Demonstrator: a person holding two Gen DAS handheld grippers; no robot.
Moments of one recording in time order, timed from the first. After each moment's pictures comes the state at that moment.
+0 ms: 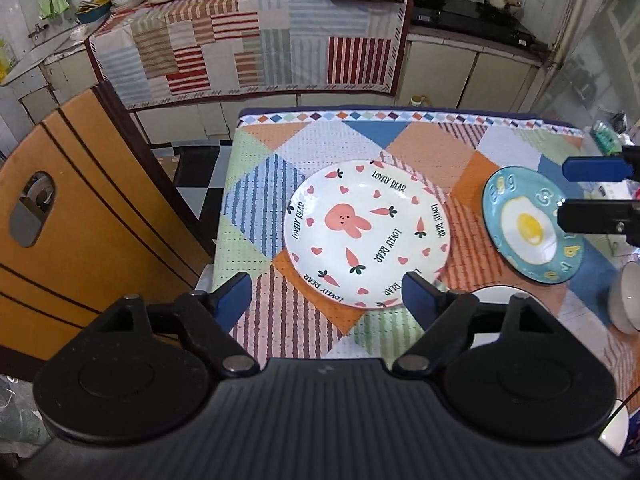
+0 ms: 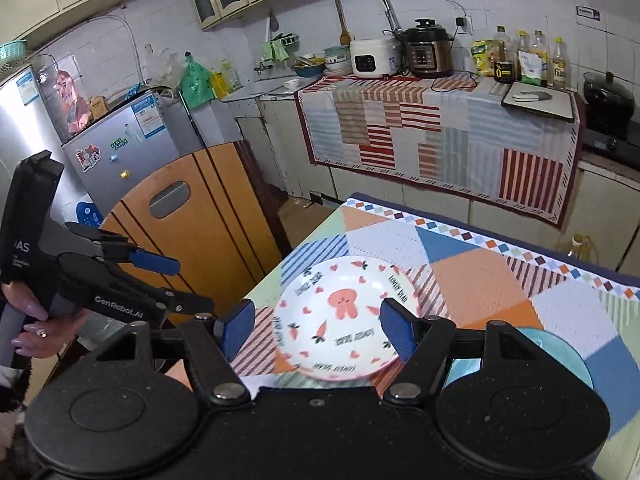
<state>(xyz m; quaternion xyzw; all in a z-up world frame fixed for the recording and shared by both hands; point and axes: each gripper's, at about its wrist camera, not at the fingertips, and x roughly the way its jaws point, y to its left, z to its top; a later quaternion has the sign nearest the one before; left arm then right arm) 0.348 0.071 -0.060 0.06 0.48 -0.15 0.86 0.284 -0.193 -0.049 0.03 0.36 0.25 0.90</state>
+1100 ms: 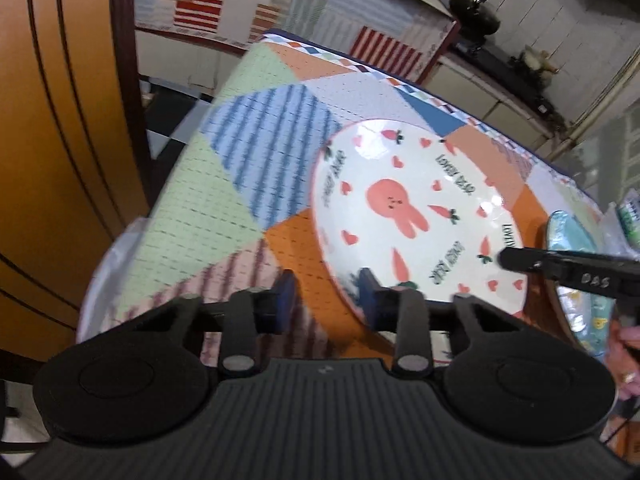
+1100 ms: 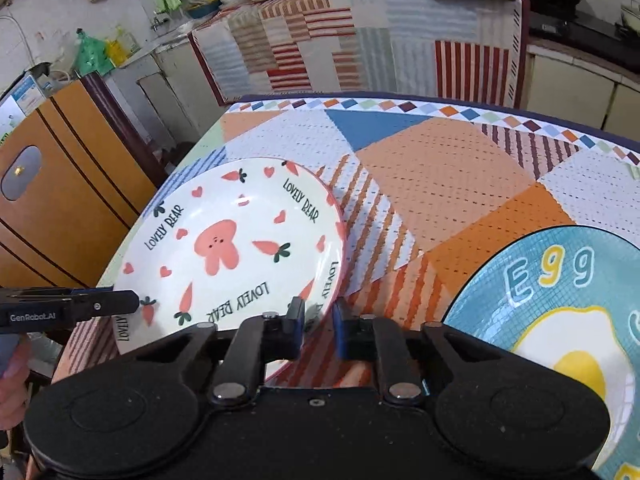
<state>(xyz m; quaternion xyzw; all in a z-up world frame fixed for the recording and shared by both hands) 0.405 0.116 -0.225 -0.14 0.47 -0.16 0.85 0.377 -0.191 -0.210 0.08 0.46 0.14 0.87</state>
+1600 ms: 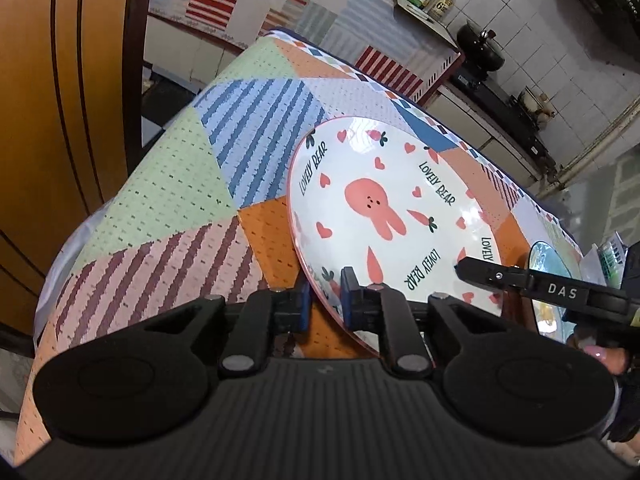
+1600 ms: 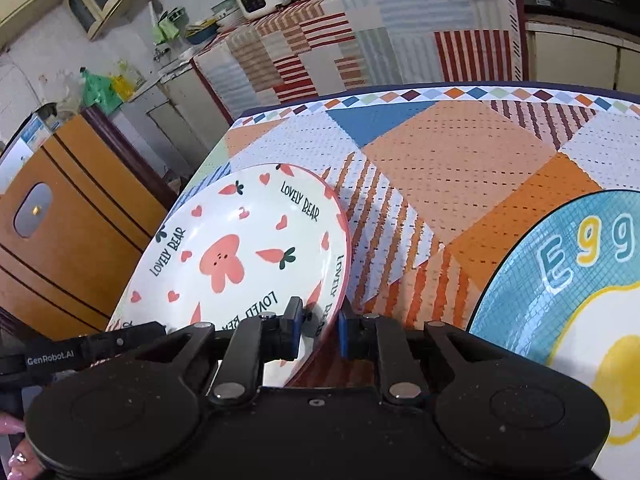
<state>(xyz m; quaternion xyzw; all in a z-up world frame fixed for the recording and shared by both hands) 0.392 0.108 -0.236 -0.20 0.46 -0.15 0.85 0.386 -0.195 -0.232 0.14 0.44 0.15 0.87</state>
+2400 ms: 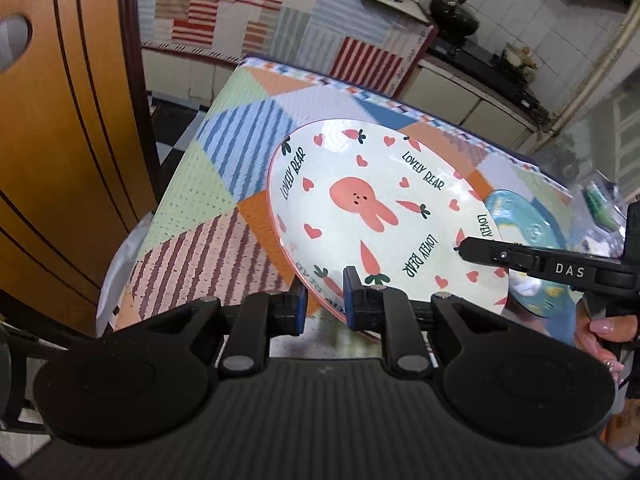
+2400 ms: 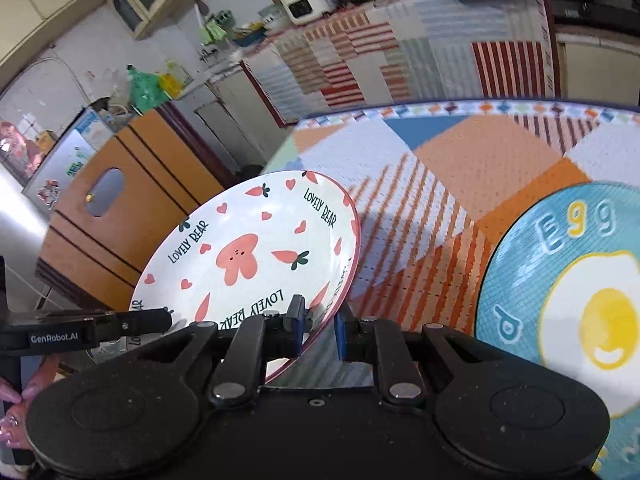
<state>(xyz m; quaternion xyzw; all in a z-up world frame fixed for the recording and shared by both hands) 0.324 0.101 -0.143 -0.10 0.46 -0.16 0.87 0.326 -0.201 -0.182 0.15 0.43 0.22 0.86</state>
